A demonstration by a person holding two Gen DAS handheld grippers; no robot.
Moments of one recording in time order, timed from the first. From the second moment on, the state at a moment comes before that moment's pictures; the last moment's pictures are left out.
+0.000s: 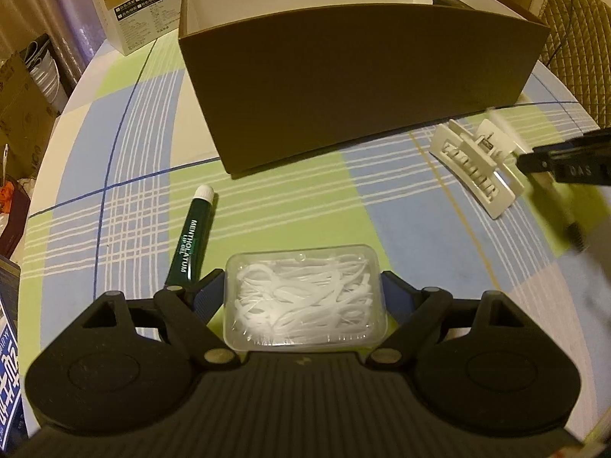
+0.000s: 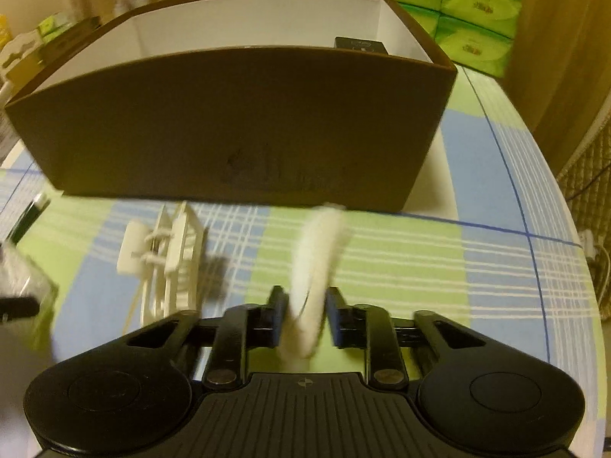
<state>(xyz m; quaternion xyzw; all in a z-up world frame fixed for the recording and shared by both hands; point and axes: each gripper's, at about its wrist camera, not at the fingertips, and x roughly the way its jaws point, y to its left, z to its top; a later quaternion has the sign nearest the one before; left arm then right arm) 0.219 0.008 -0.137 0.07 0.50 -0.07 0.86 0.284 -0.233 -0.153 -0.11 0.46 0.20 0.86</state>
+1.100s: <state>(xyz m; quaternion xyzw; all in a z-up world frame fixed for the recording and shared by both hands) 0.207 0.006 -0.116 0.07 0.47 -0.08 0.88 0.250 -0.253 -0.121 -0.08 0.45 0.22 0.86</state>
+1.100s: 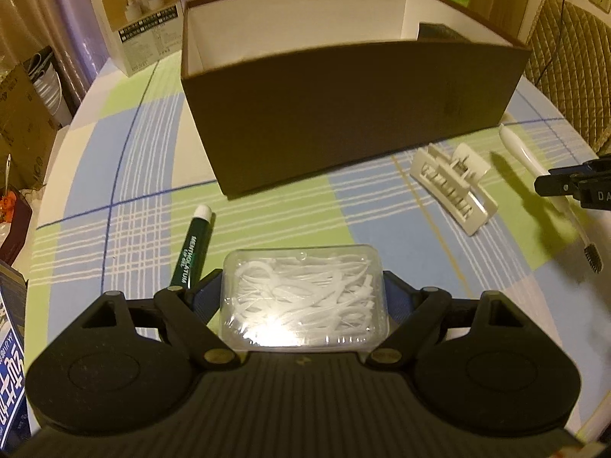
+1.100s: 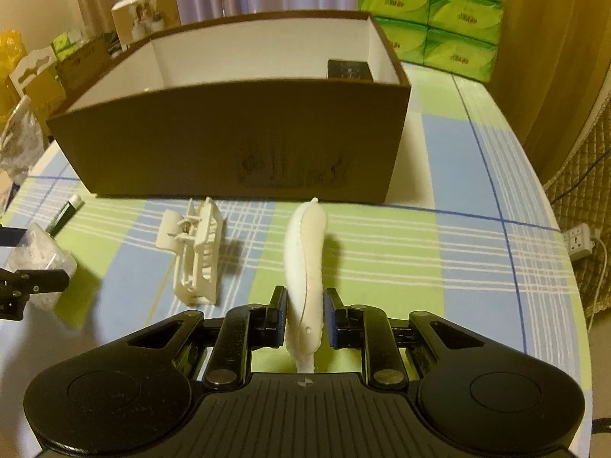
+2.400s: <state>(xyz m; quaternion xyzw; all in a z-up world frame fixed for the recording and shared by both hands) 0.308 -0.014 -0.014 0.05 0.34 -0.12 0.93 0.340 -0.184 0.010 -0.02 0.33 0.33 0.88</state>
